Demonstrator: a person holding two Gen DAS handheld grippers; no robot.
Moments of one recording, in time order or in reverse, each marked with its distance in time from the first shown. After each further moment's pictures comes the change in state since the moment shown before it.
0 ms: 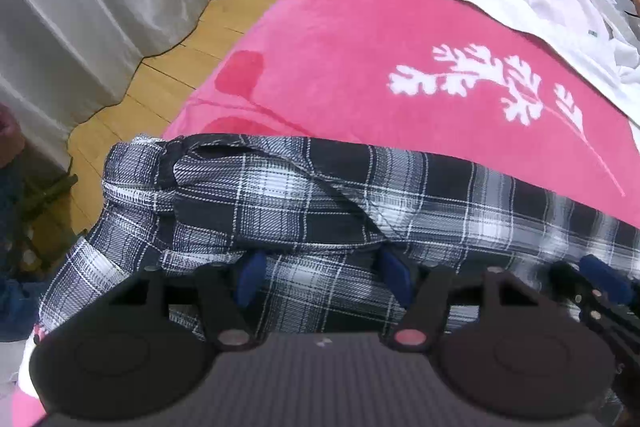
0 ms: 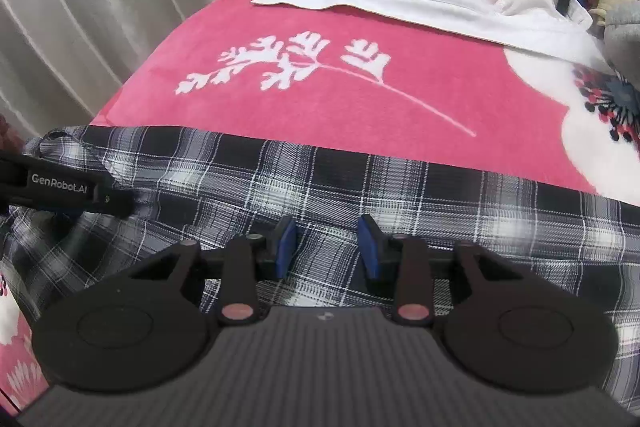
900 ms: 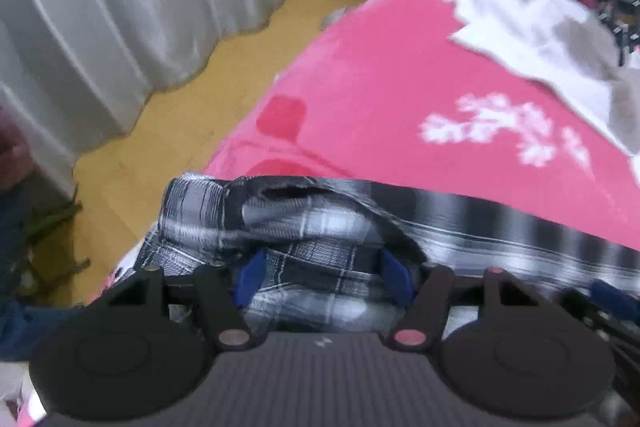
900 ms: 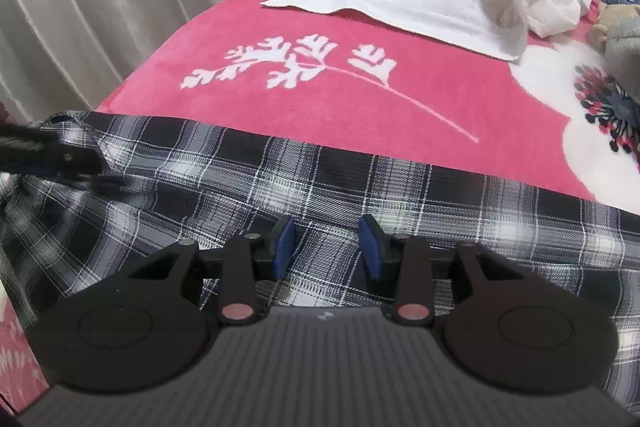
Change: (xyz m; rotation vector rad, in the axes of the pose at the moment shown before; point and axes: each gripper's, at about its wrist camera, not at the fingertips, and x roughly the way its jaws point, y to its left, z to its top) left arm -0.002 0.032 0.006 -0.028 -0.112 -0.014; right arm 0.001 0.000 -0.008 -0.052 -0.040 -0.009
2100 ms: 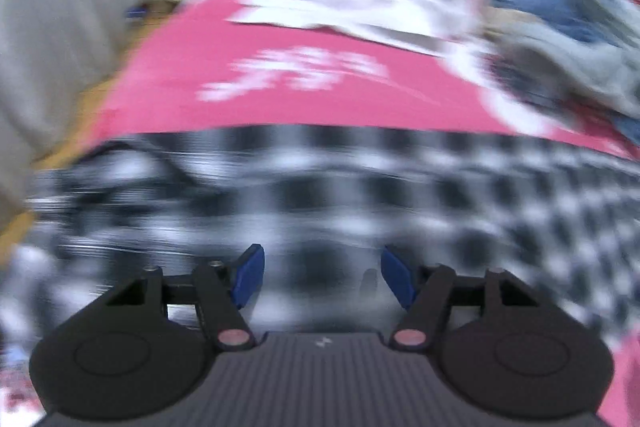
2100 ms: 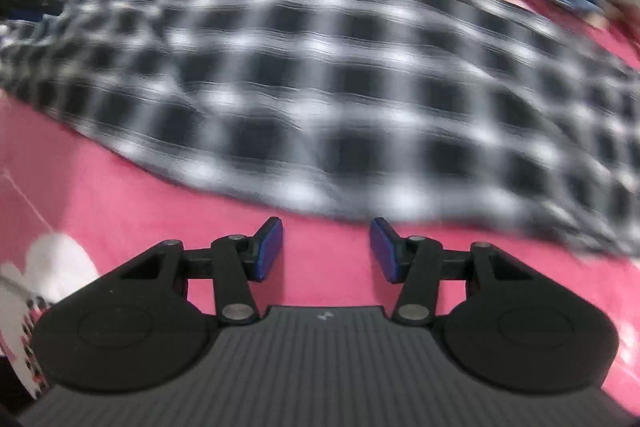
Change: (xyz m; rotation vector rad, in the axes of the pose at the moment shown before) left arm -0.065 -0.074 -0.081 0.401 -0.059 -0.385; right arm -0.229 -0.160 -0.174 0.101 0.240 -0.223
